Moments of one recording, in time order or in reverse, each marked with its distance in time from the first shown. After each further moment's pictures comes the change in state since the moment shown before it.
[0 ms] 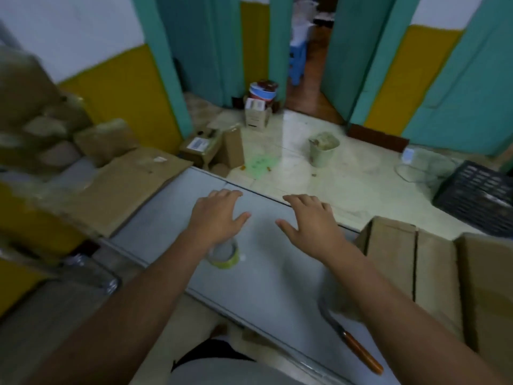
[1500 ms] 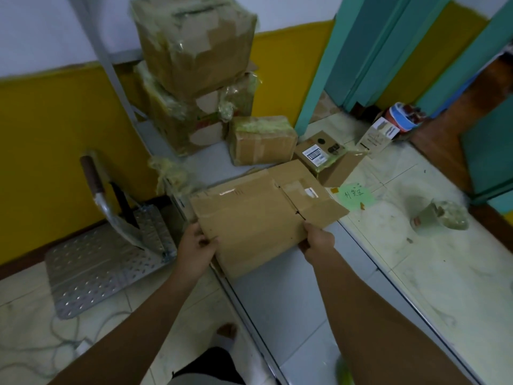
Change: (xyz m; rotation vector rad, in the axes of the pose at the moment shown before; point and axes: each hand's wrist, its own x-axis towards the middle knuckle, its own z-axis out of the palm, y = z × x) left_hand -0.024 -0.453 0.061 -1.311 0.461 -0.965; right_hand 0.367 -0.324 0.242 1.330 -0.154 1.009
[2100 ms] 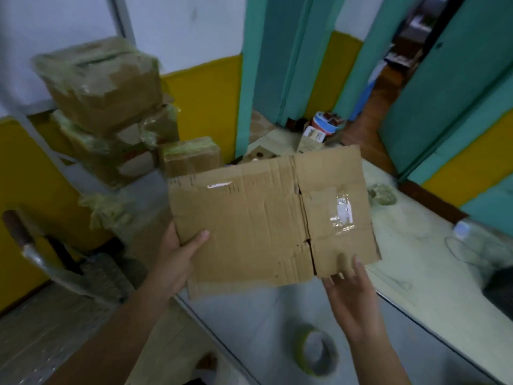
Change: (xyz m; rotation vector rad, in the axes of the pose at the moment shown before) left_hand -0.076 0.076 0.070 -0.384 -0.476 0.137; right_hand -0.131 0.008 -0.253 0.592 -0.268 -0.357
